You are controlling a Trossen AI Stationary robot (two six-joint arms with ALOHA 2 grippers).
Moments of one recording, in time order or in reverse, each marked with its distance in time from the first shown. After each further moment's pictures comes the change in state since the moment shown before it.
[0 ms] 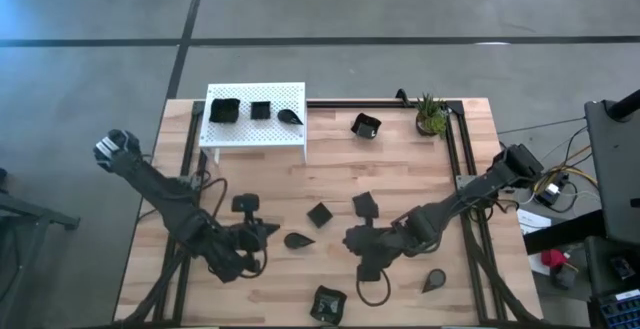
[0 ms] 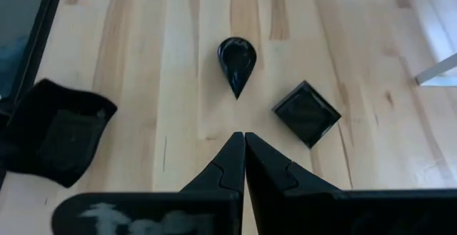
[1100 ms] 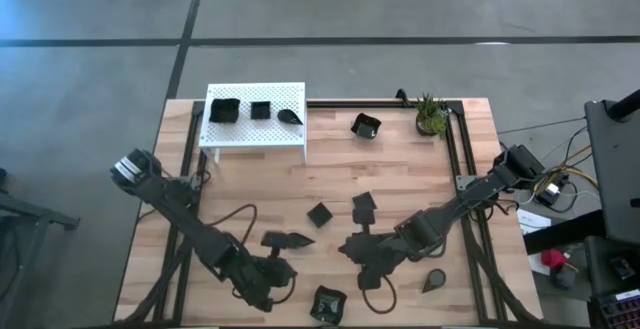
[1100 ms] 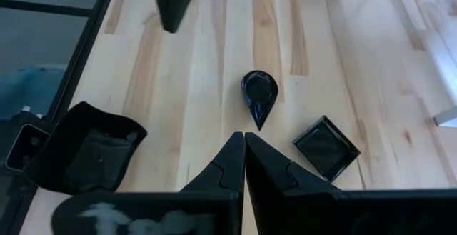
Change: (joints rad) left arm 0.001 0.275 0.069 0.321 0.381 0.006; right arm 0.031 0.000 -0.014 0.130 0.009 -0.068
